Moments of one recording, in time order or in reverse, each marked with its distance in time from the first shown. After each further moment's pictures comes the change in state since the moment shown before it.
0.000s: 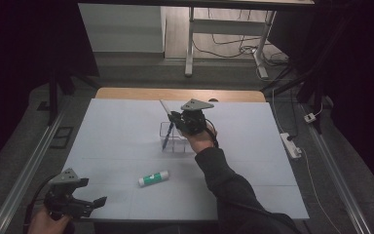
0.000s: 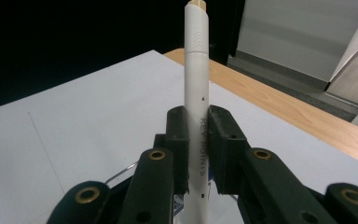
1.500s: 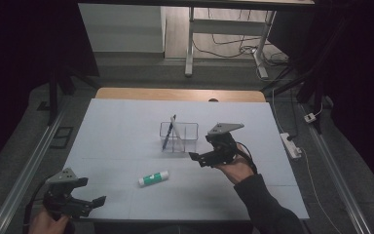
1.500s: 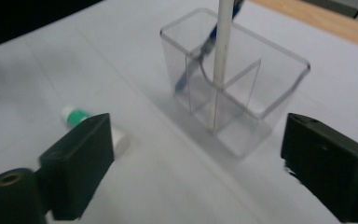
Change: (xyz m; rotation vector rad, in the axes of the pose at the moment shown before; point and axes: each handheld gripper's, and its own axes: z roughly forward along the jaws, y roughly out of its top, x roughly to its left) left arm 0.002 -0.001 -0.002 -0.023 -0.023 -0.017; right arm 0.014 -0.036 -0.118 0.256 0.061 0.050
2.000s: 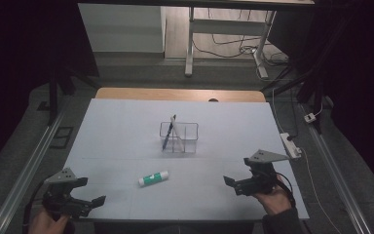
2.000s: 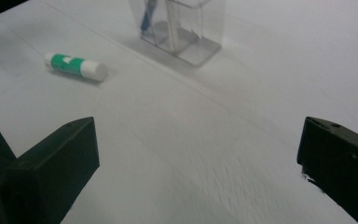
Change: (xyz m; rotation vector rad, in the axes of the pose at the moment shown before) left arm 0.000 0.000 -0.001 -0.008 -0.007 -0.001; right arm -0.004 -0.086 -0.084 -0.016 -0.125 0.123
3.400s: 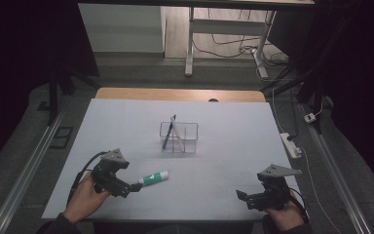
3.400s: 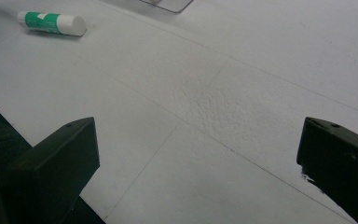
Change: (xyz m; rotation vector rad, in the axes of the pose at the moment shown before) left arm -0.022 0.084 0.088 0.124 -0.136 0.217; right arm -0.005 -0.036 -0.020 0.086 -0.050 0.060
